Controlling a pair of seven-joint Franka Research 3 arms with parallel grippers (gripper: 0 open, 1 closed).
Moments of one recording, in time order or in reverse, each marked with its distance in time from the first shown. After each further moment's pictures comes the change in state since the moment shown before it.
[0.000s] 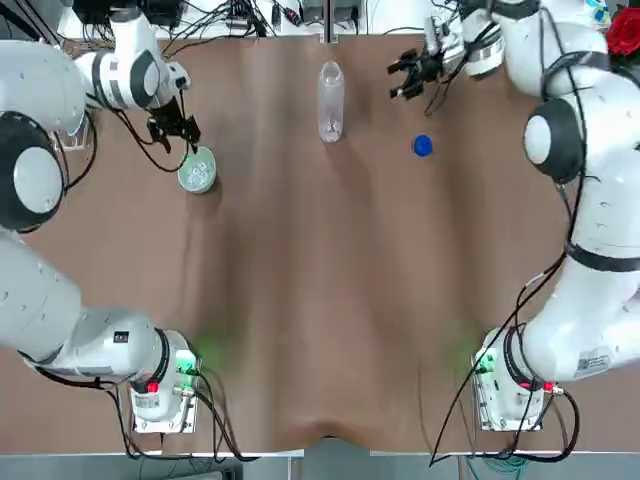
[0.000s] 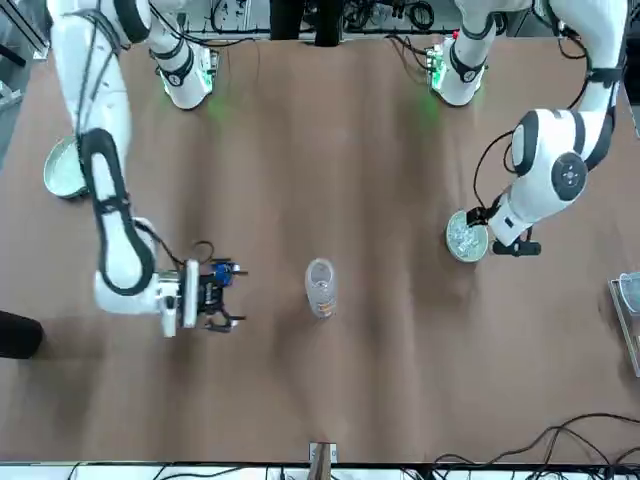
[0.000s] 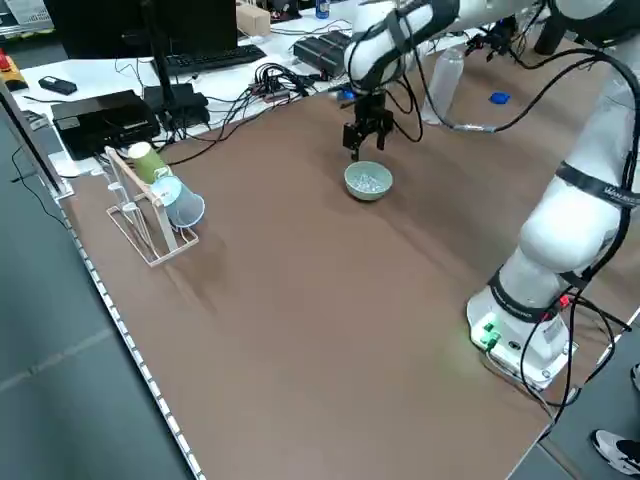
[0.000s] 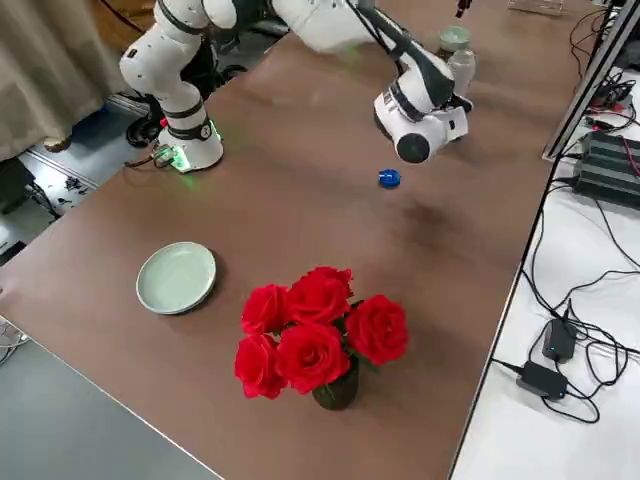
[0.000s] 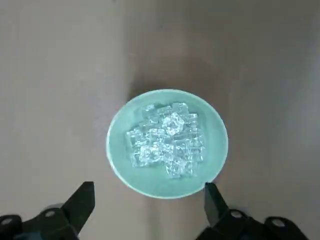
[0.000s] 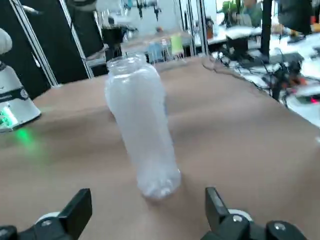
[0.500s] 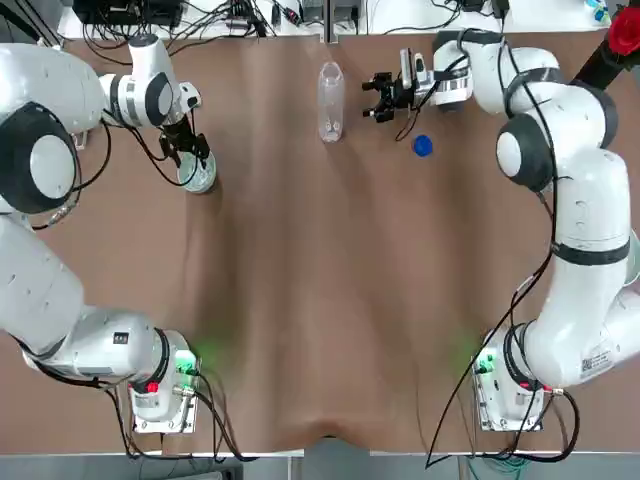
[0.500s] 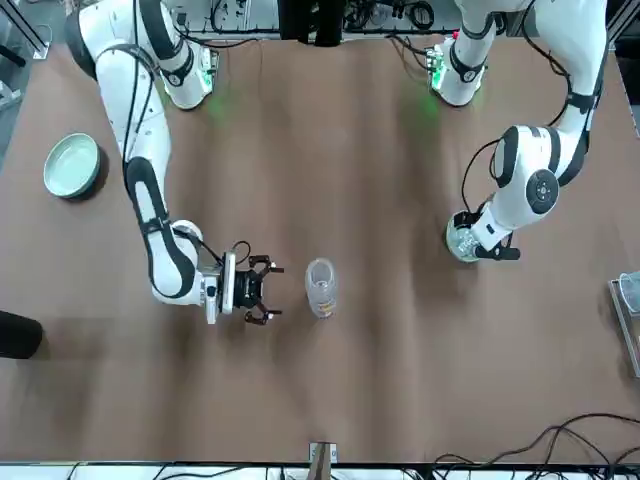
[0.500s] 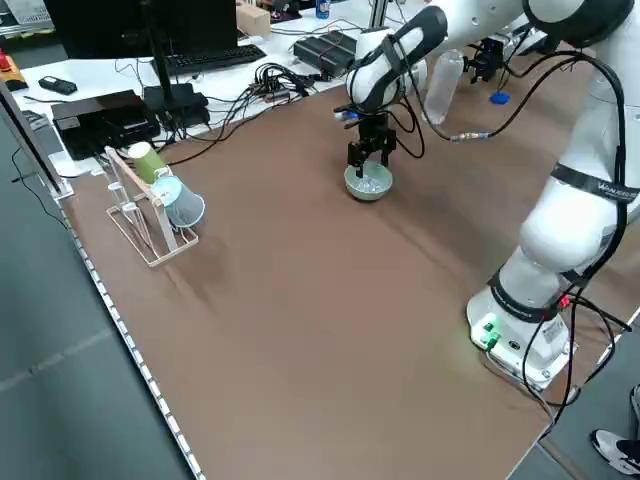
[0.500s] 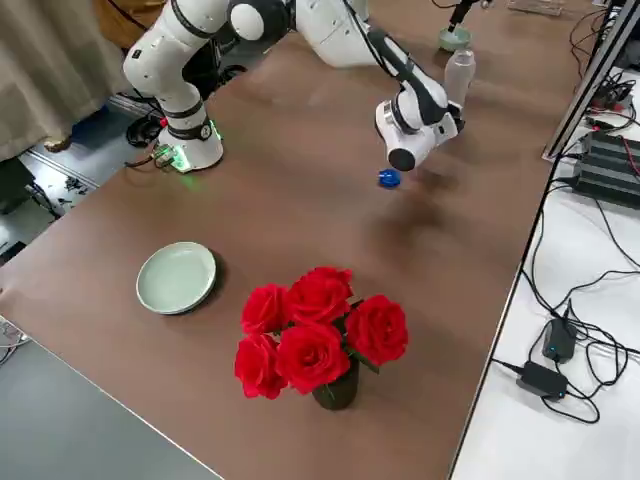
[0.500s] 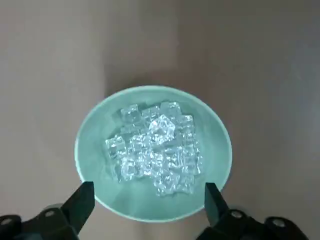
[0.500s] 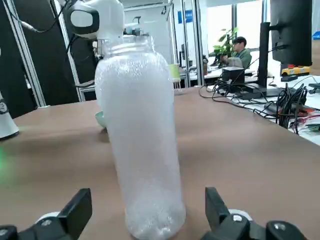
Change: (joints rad) left arm -0.010 0.075 -0.005 -0.014 0.000 0.077 0.000; right arm 0.095 0.118 0.000 0.000 0.280 0.005 -0.230
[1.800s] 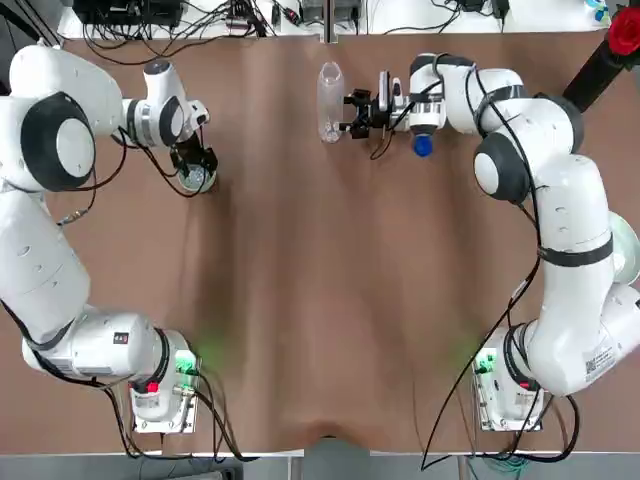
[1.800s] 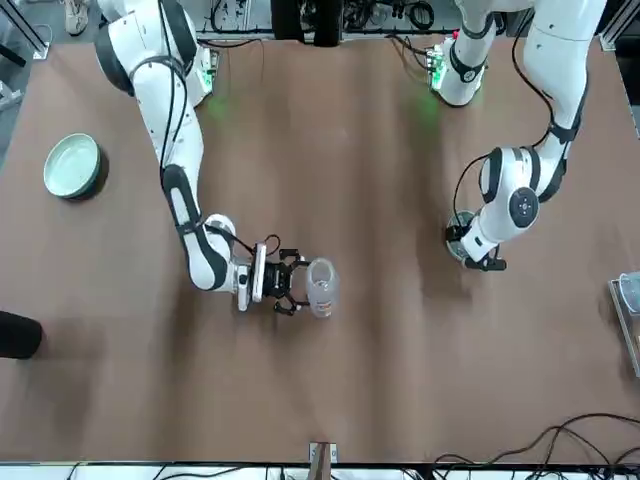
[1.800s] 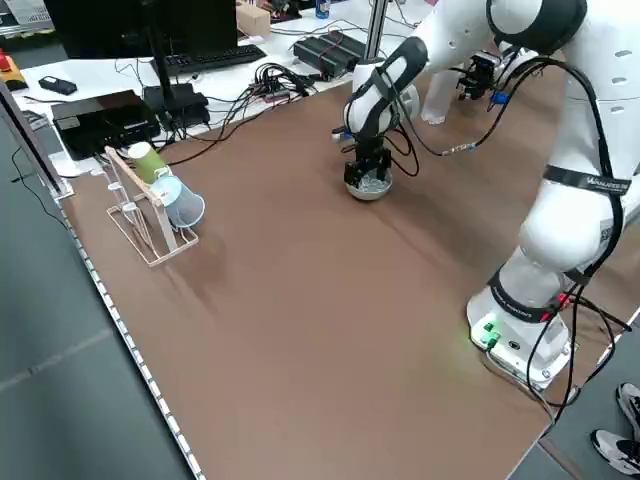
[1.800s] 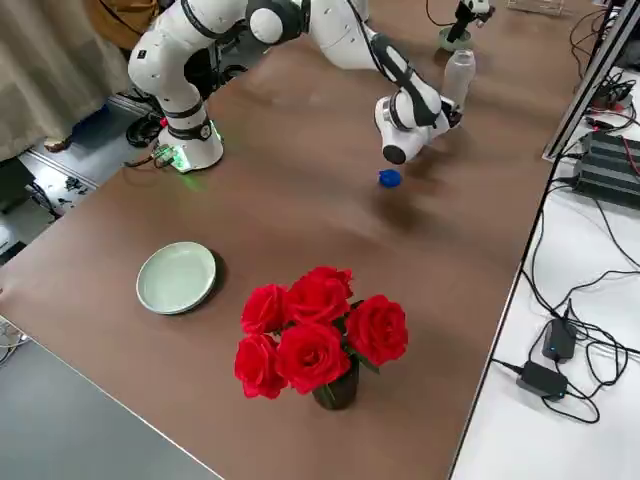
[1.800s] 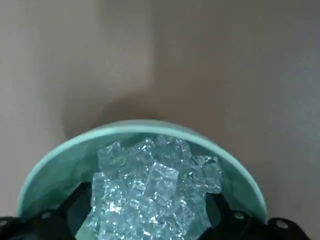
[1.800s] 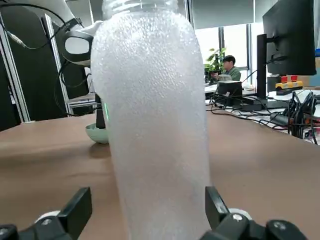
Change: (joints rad) left arm -0.003 0.142 0.000 0.000 0.000 0.159 -0.002; right arm 0.121 0.069 -0.007 0.018 0.218 0.022 -0.095
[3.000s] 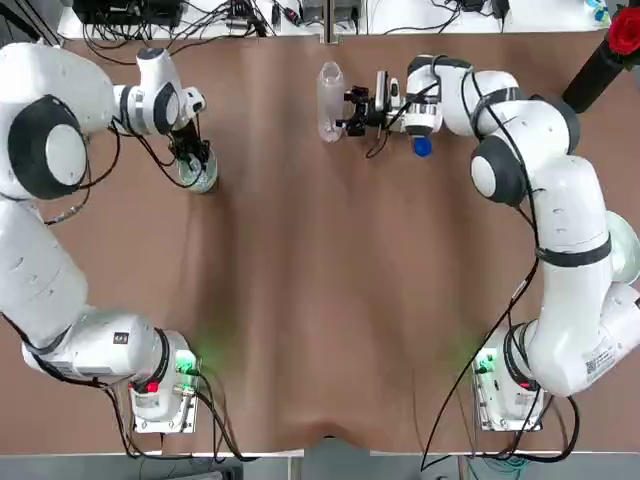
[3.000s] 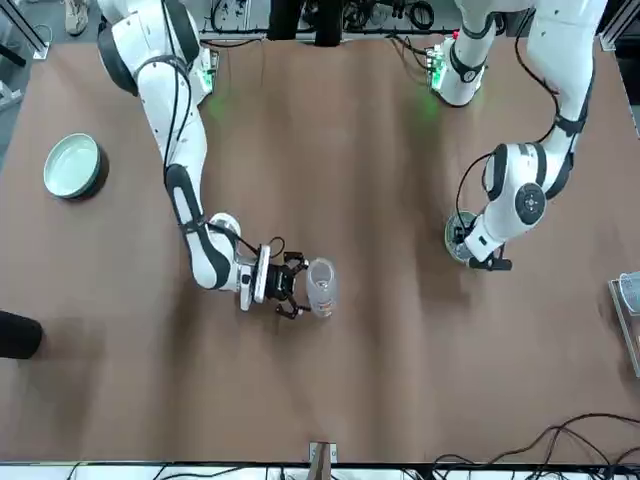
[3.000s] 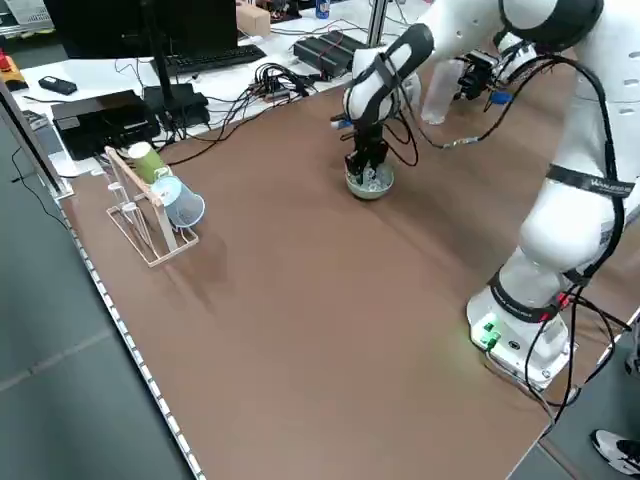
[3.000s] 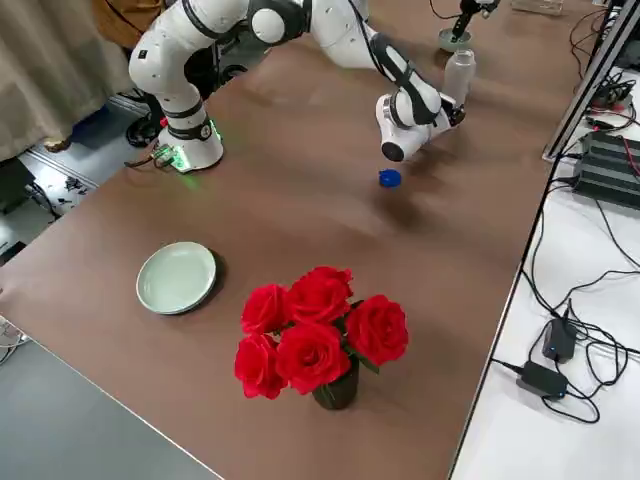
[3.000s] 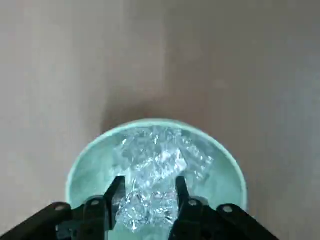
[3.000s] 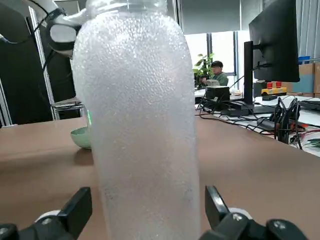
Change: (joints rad) left arm 0.002 -0.094 0.001 0.018 0.000 -0.085 -0.004; right arm 0.022 0.008 0.002 0.015 0.077 0.036 -0.033
